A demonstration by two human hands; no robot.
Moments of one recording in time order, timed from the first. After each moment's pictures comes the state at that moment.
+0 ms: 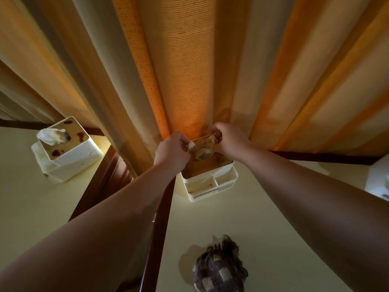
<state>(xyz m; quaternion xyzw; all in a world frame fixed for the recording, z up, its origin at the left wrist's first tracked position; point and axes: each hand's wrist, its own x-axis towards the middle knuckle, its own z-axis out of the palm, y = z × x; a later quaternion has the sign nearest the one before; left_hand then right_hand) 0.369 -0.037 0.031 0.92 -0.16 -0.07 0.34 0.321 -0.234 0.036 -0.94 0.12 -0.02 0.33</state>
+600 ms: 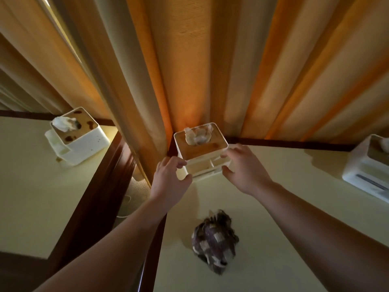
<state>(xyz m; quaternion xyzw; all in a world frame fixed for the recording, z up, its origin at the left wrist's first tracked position) 0.258 0.029 0.004 0.91 -0.20 -0.04 0.36 0.174 -0.202 0.031 -0.97 0.08 -0.05 0.21</state>
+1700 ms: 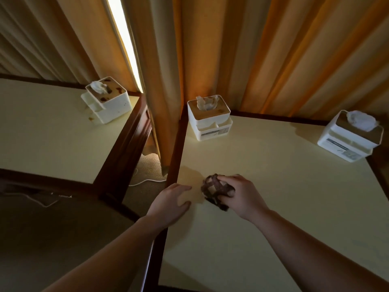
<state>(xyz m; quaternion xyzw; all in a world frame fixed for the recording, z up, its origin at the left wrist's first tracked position) 0.075 0.172 -0.018 0.89 -0.28 -0.20 0.29 -0.023 -0.076 0.008 -0.92 0.14 0.03 0.35</state>
